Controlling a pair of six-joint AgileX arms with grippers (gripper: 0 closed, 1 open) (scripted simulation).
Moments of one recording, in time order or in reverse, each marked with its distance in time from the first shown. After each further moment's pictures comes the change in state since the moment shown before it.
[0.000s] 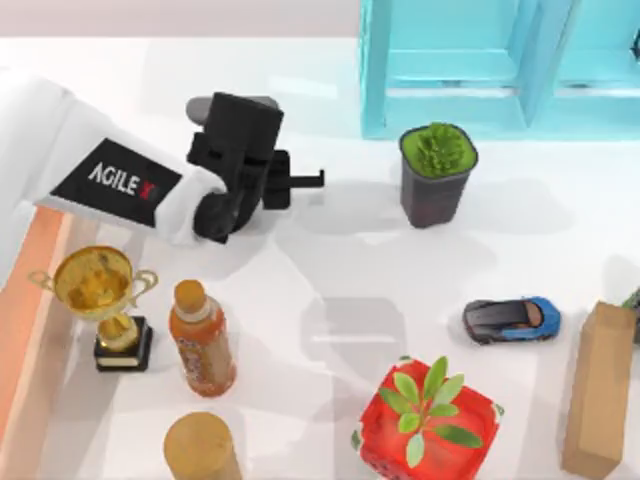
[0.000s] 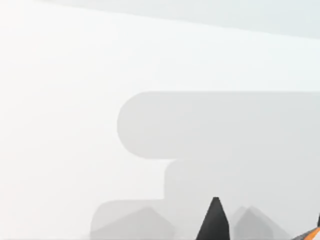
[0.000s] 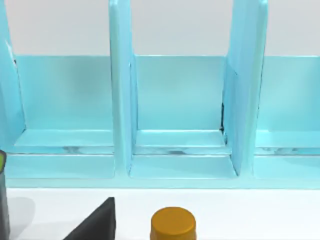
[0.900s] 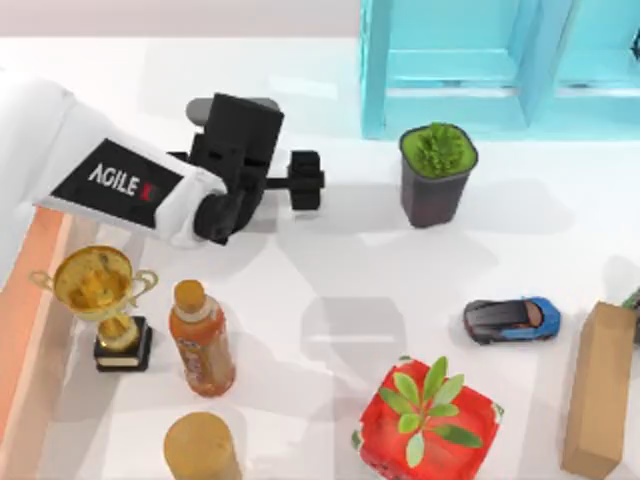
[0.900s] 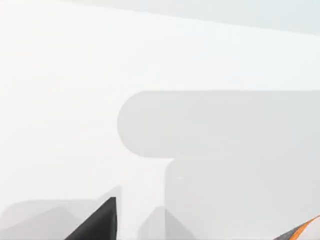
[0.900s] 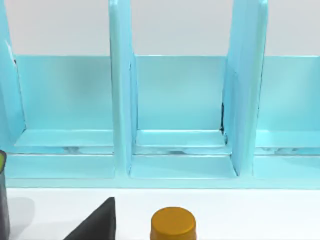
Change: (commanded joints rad) left arm 0.000 0.000 0.000 0.000 0.000 0.000; right arm 0.000 0.000 0.000 0.000 0.000 0.000
